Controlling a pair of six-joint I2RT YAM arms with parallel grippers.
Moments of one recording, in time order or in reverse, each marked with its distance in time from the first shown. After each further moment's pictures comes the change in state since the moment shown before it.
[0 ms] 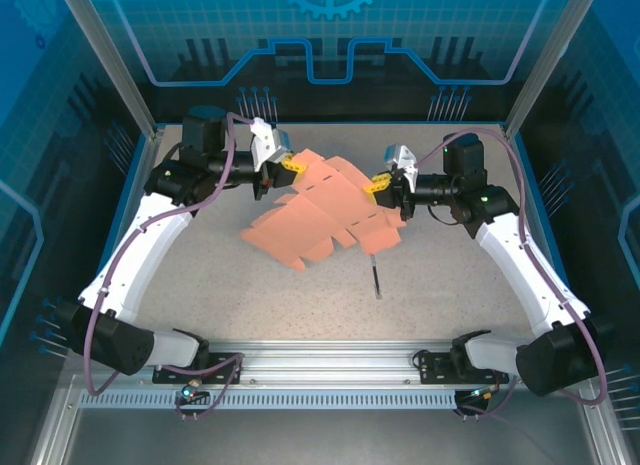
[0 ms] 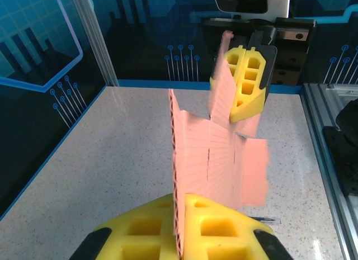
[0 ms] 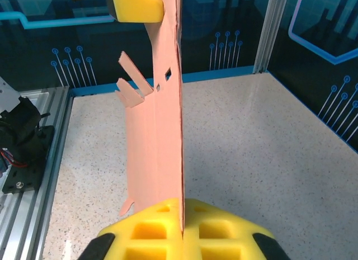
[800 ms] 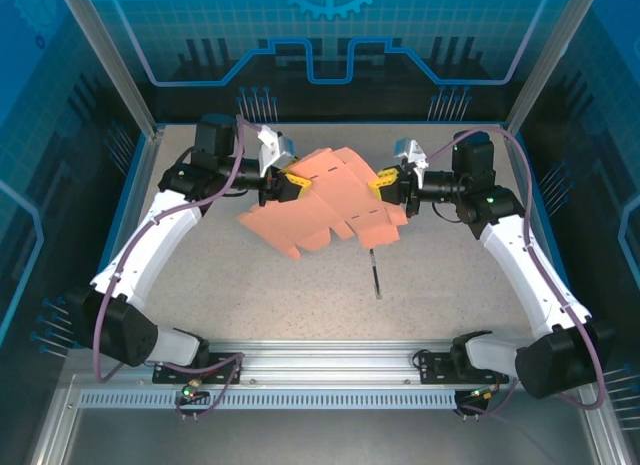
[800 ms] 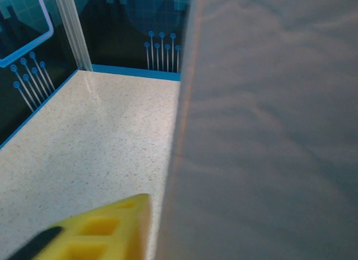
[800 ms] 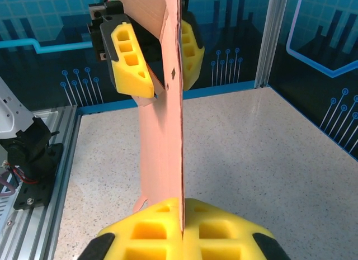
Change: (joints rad) left arm 0.009 0.047 -0.085 0.046 0.086 -0.036; right arm -0.046 -0.016 -0.017 0.077 -0.076 0.091
